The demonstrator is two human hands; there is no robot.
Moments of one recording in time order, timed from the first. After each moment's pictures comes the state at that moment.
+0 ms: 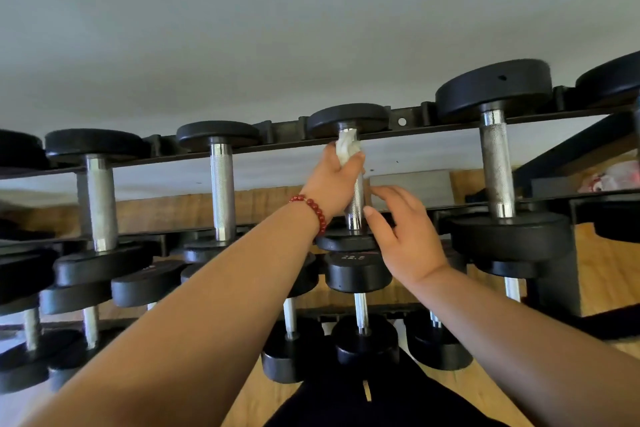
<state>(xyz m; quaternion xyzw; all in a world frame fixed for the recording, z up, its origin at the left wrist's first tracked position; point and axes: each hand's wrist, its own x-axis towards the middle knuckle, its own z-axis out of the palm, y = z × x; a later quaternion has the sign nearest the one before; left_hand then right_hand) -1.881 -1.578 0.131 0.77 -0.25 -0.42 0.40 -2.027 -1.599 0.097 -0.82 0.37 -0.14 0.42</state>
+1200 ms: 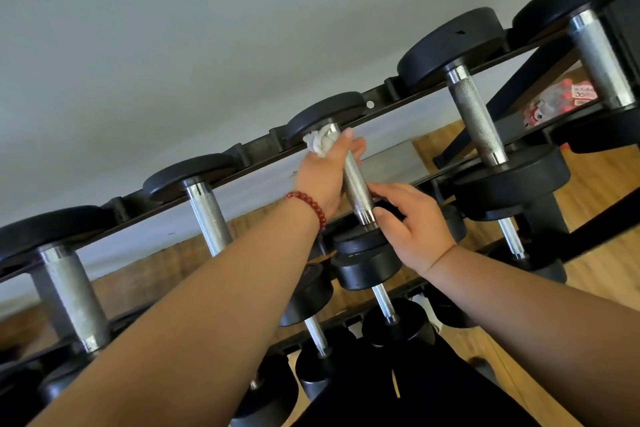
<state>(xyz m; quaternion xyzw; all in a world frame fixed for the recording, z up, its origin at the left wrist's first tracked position) -1.865 -1.593 0.115 0.60 -0.13 -0.58 0.54 -2.016 -1.574 0.080 -0.76 0.43 -0.26 0.41</state>
